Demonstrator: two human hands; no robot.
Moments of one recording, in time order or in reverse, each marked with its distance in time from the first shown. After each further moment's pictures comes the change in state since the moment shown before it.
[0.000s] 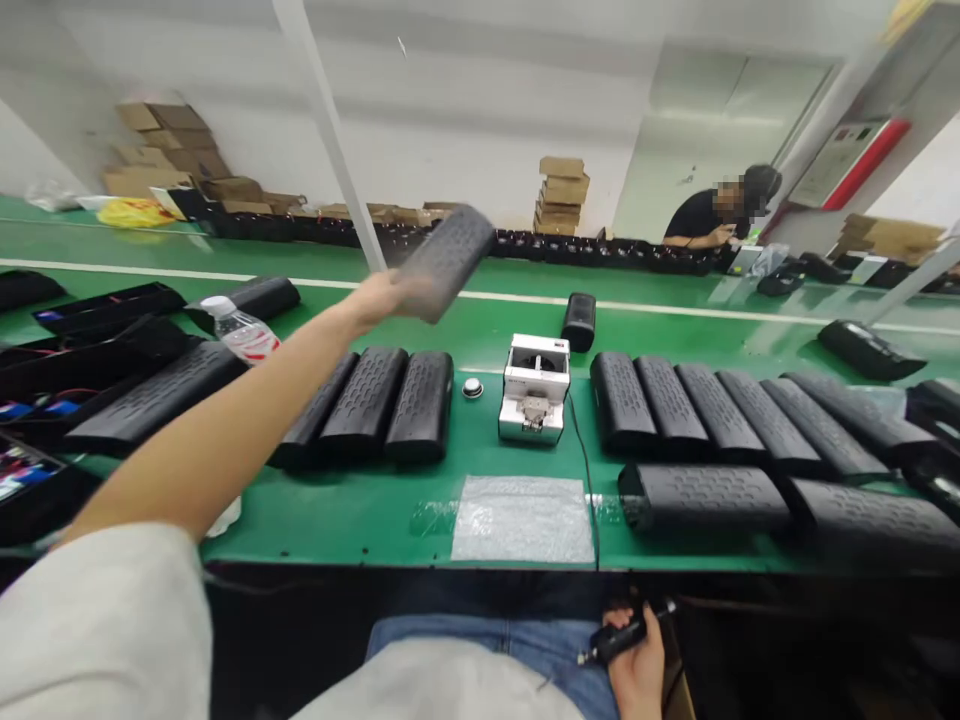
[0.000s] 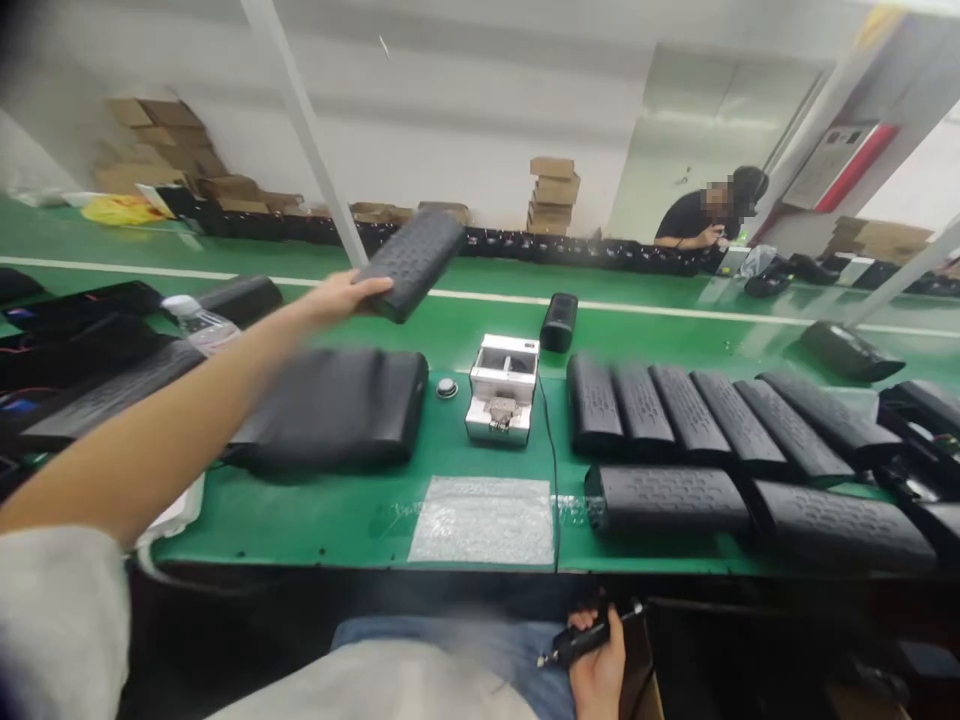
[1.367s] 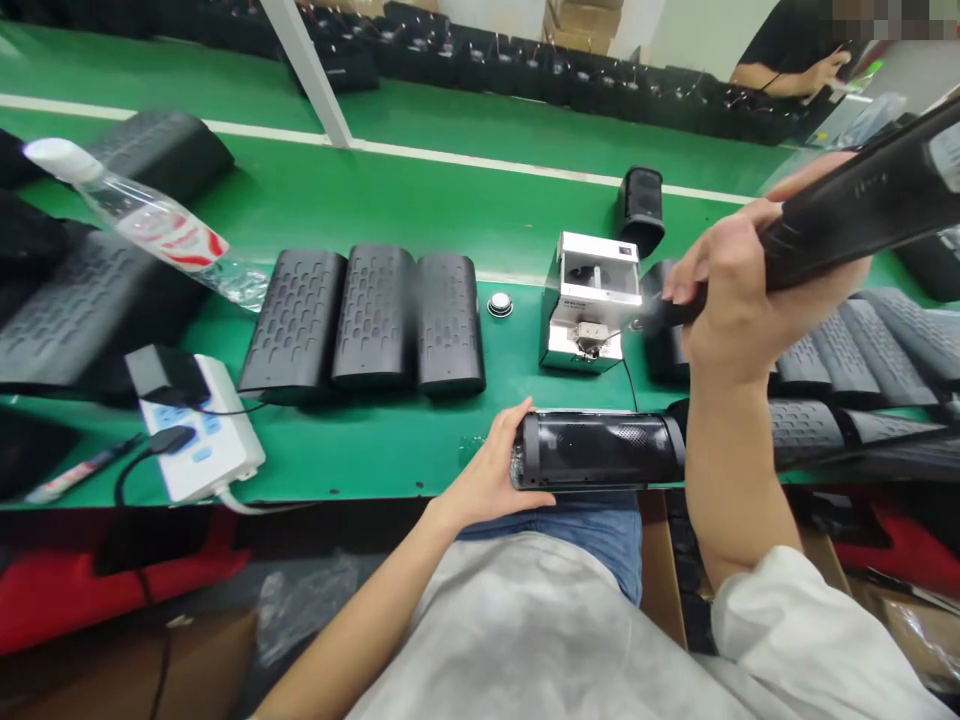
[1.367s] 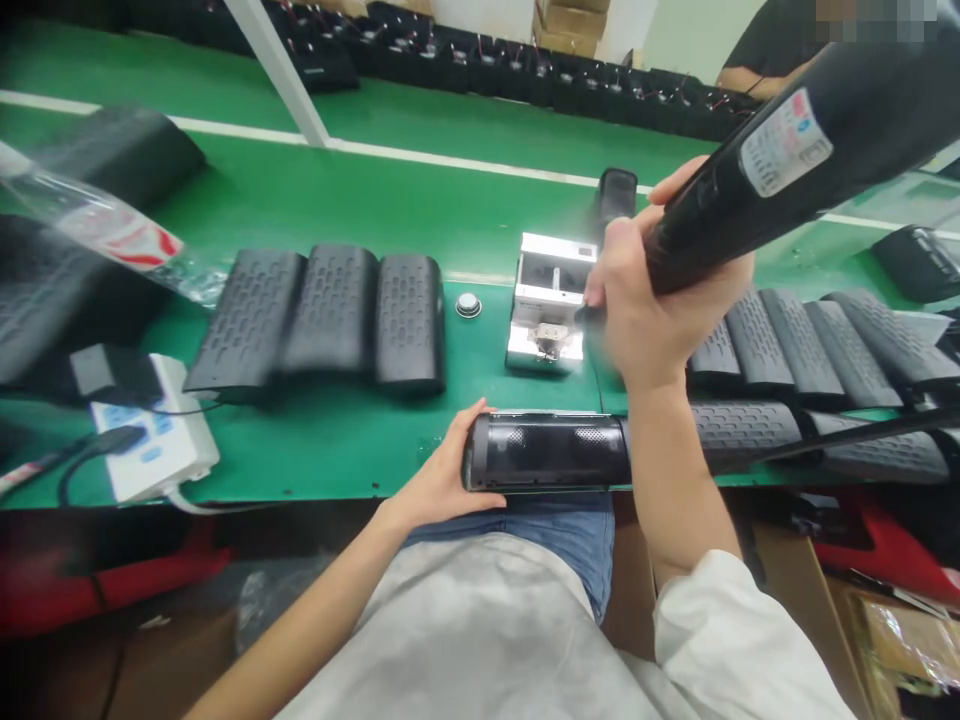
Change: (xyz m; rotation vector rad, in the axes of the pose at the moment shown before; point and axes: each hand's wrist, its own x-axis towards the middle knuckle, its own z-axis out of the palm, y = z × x) left_hand -0.276 -0.214 0.086 -0.024 -0.638 0.333; right_hand 0.049 -0.092 0.456 -0.426 -0.833 -1.174
